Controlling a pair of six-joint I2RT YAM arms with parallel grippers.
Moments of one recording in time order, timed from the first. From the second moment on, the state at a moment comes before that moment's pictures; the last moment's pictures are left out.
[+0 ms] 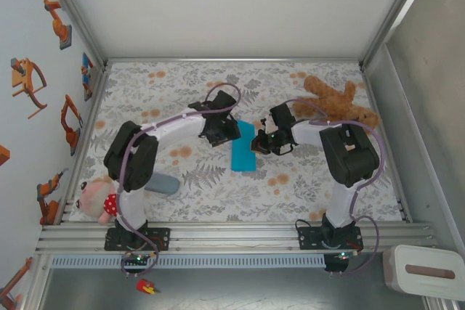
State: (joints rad) left arm -0.74 1.89 1.39 -0.64 0.07 -0.89; right arm 0.42 1.88 0.98 -0.25 -0.60 0.58
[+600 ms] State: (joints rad) left arm -0.74 2.00 1.31 -0.35 0.39 -0.89; right arm 0.42 1.89 0.98 -0.26 -0.60 0.57
